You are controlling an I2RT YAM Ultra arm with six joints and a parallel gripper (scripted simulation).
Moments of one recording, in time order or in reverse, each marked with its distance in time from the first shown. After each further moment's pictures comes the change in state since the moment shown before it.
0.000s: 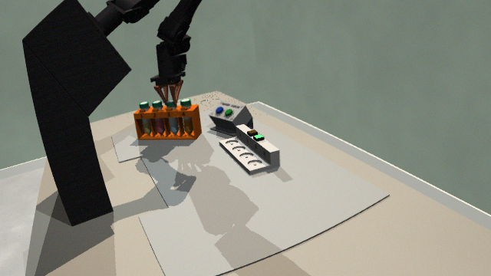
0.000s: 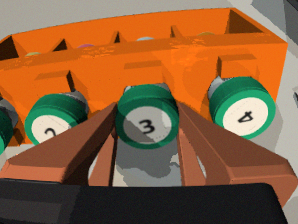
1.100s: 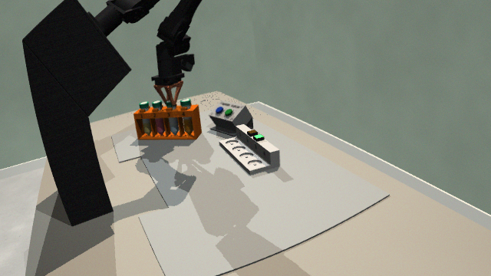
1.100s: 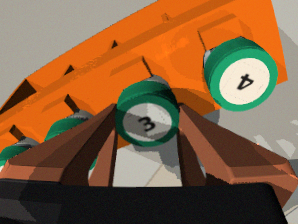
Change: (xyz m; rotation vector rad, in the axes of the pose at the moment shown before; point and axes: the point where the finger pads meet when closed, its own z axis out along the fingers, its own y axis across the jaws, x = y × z) arm 0.002 0.001 0.000 -0.001 0.007 0.384
